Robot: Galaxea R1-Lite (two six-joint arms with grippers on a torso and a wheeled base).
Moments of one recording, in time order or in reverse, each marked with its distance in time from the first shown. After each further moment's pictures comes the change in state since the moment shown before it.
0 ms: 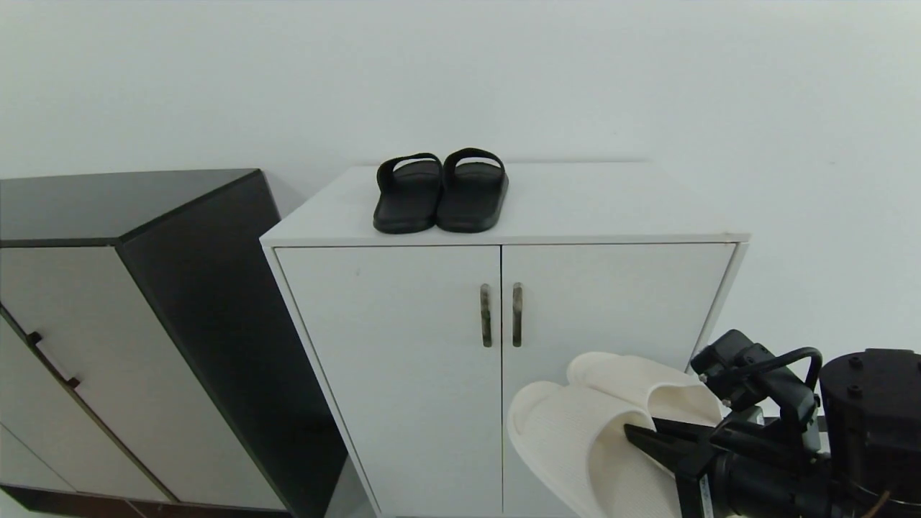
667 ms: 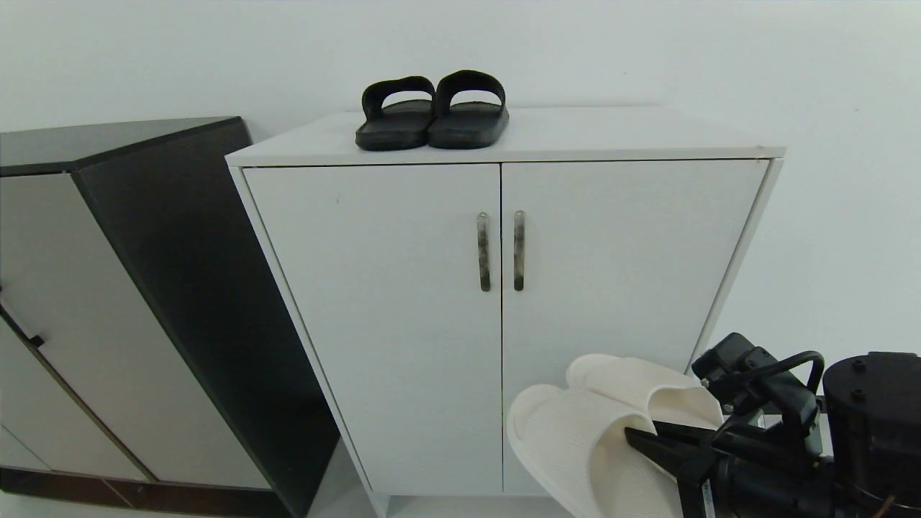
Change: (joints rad) left arm 0.000 0.000 0.000 0.003 -0.004 0.026; right arm 0.002 -0.004 0.008 -0.003 0.004 -0.011
